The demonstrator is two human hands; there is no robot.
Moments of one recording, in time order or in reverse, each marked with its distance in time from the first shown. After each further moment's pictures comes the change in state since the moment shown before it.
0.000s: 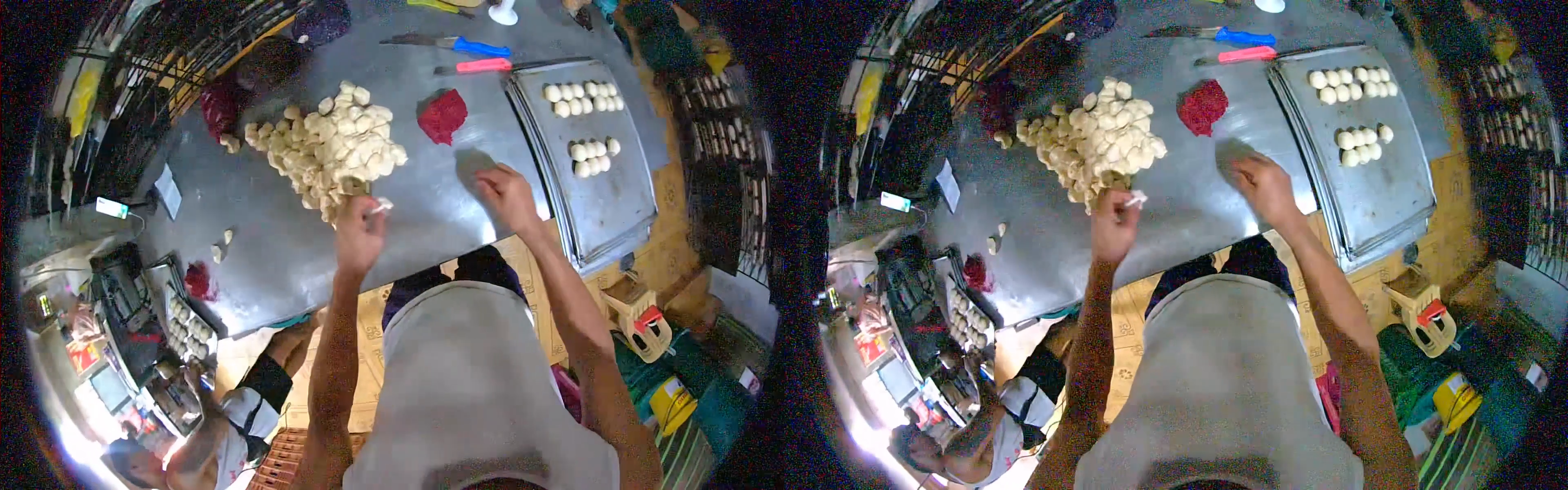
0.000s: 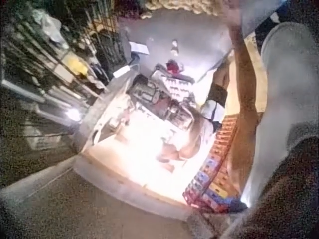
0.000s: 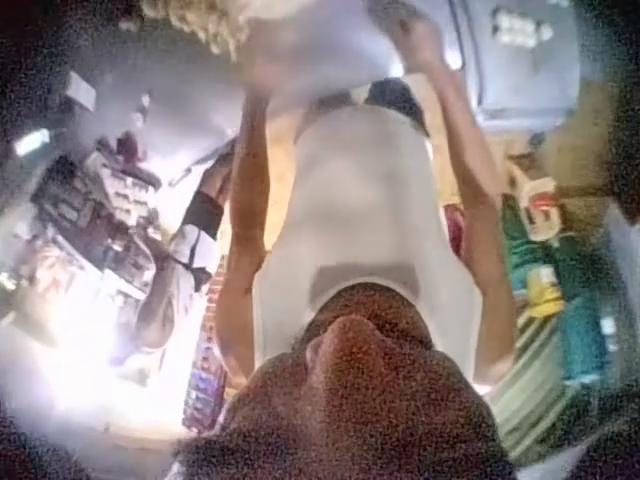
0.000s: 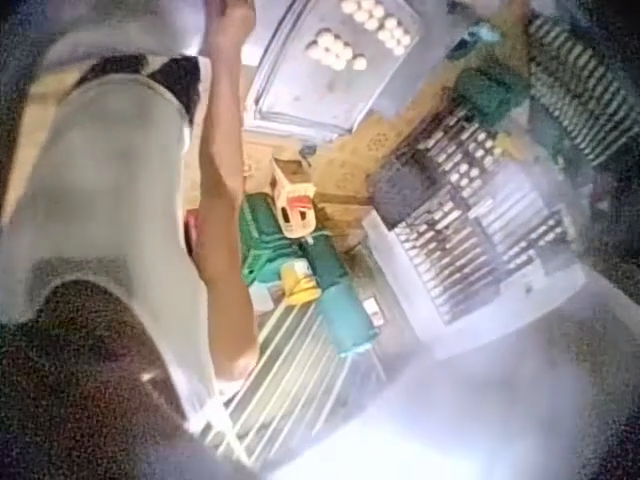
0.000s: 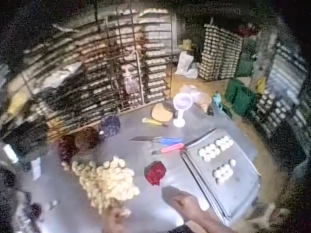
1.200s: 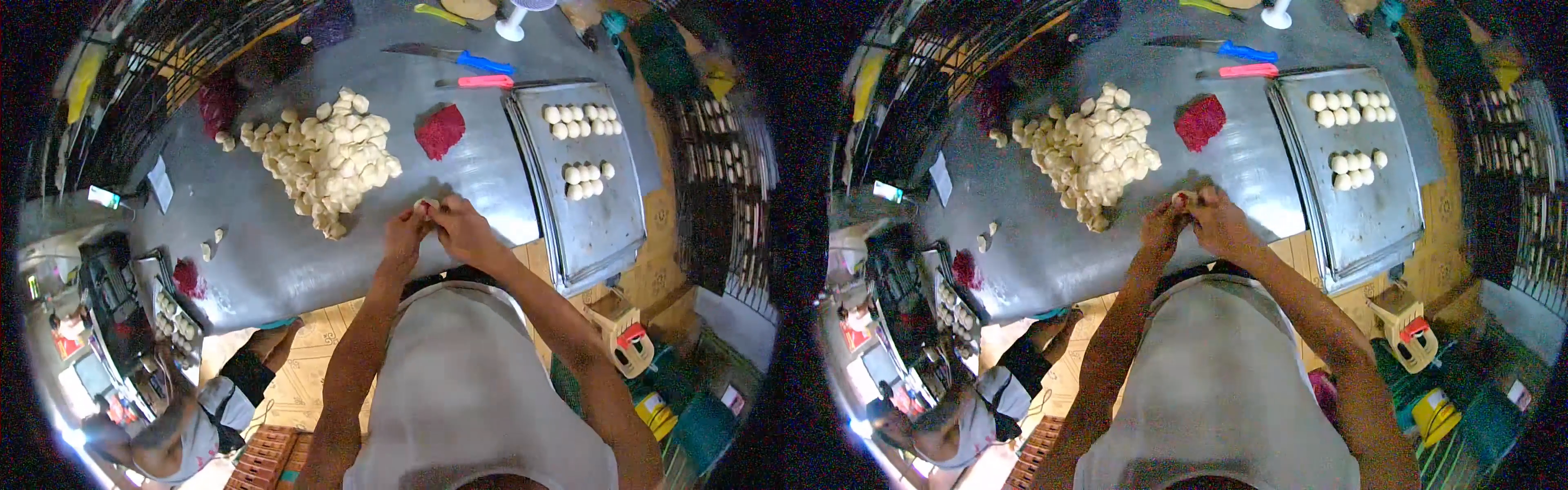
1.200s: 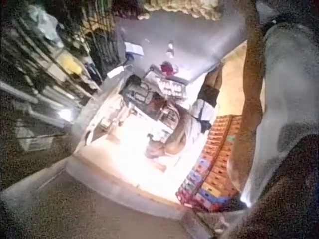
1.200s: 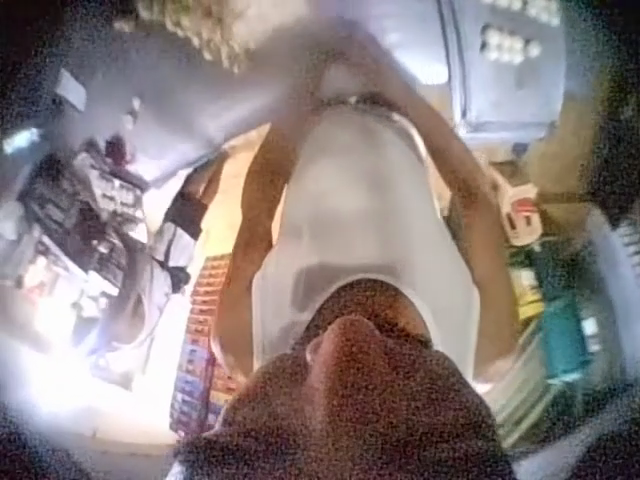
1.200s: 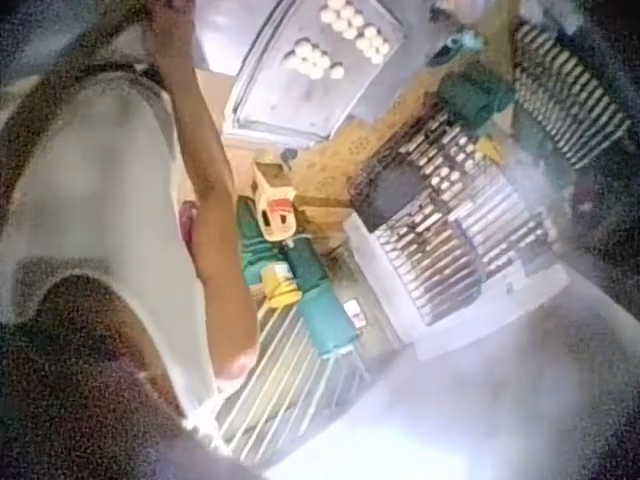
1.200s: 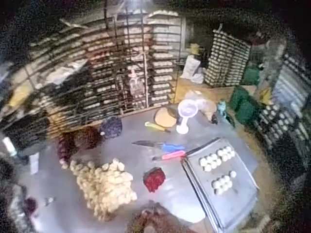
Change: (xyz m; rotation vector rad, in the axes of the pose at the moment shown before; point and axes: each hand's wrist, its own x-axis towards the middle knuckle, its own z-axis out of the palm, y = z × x) left_hand 0.003 -0.001 0.126 -1.242 0.000 -0.746; right_hand 0.000 -0.056 0.042 -0.123 -0.170 -0.236
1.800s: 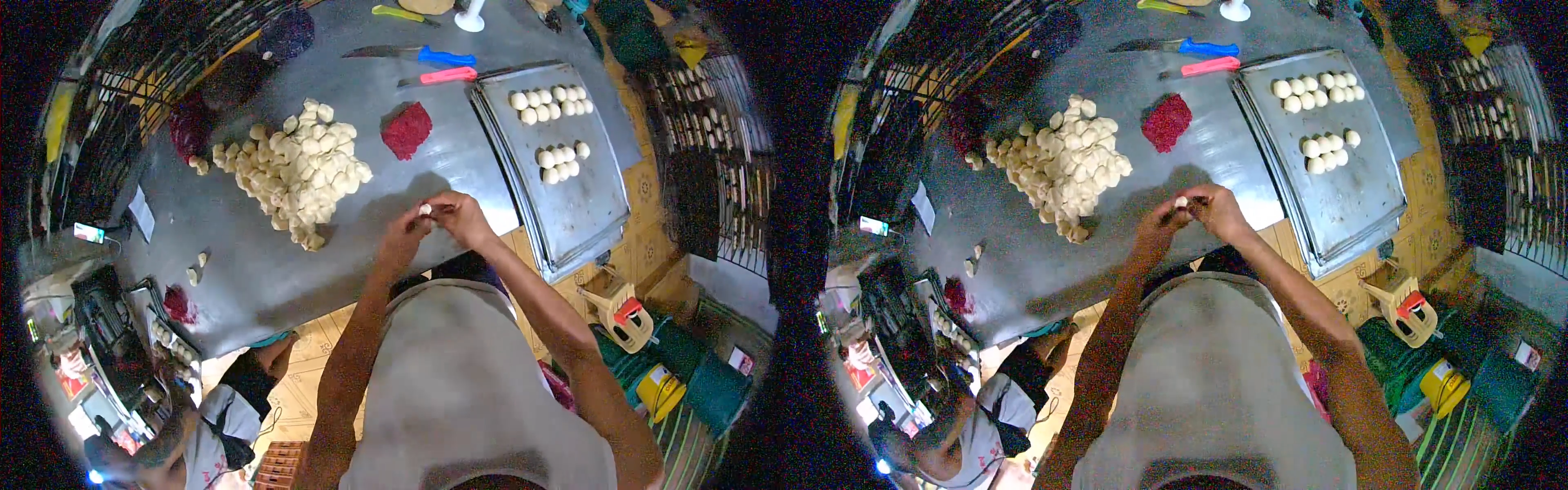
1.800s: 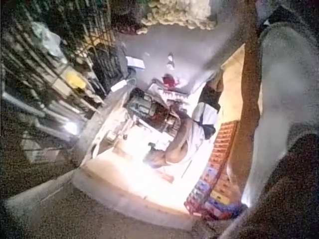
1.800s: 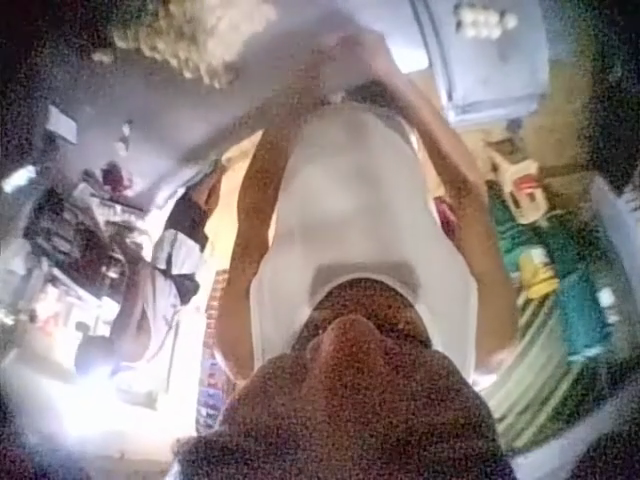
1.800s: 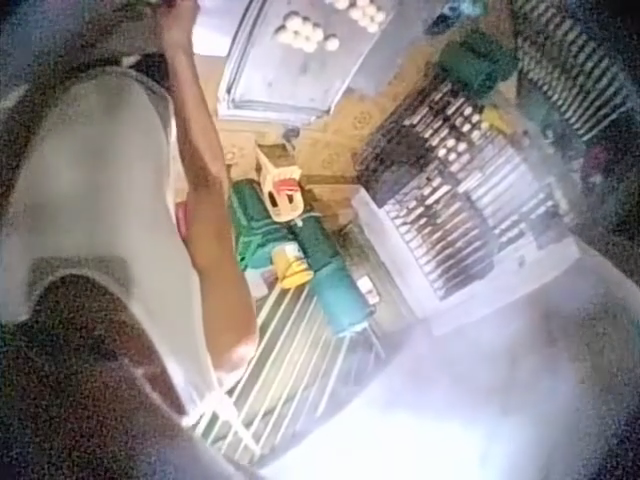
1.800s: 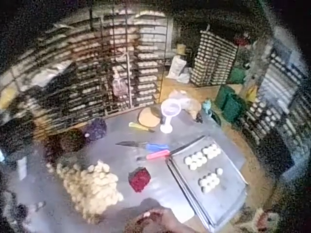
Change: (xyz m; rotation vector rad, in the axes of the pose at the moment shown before) left_hand -0.020 0.019 0.034 0.882 -0.292 0.228; right_hand -0.013 0.030 -0.017 0.618 0.067 0.473
